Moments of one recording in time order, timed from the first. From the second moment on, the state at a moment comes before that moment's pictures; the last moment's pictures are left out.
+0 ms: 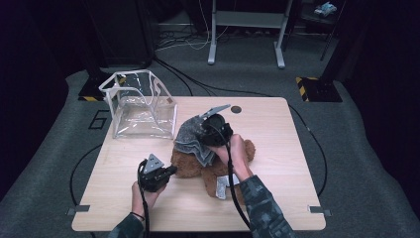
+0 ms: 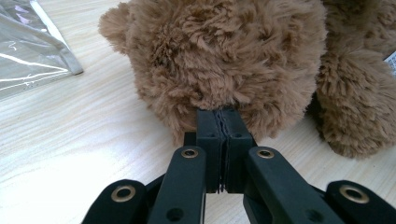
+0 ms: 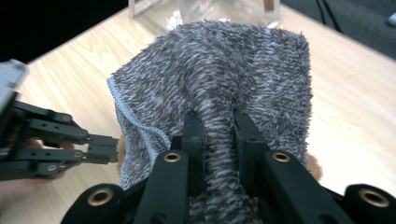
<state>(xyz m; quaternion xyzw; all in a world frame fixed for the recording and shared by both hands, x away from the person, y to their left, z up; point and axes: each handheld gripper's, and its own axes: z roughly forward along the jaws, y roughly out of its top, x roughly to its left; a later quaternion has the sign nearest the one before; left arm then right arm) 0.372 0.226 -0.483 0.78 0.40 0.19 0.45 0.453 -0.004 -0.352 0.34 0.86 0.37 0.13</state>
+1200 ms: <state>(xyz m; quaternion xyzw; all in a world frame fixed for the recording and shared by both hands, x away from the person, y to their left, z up) 0.377 0.225 -0.481 0.78 0.40 0.17 0.46 0.407 0.020 -0.422 0.33 0.88 0.34 0.09</state>
